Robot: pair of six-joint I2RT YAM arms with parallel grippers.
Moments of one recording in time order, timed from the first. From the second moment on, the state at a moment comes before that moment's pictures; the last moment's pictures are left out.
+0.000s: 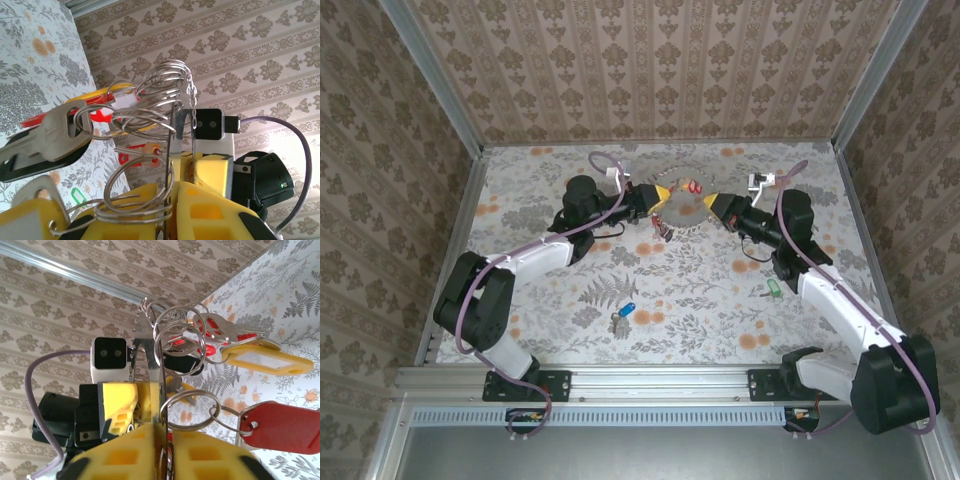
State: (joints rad) left arm -0.57 1.61 0.94 0.70 0.76 -1.26; right arm 0.20 1.11 0.72 0.24 -0.61 1.02
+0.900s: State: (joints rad) left arm -0.50 1.41 1.27 -0.11 0.90 -0.52; right arm 0.28 0.65 0.60 -0.06 -0.35 0.28
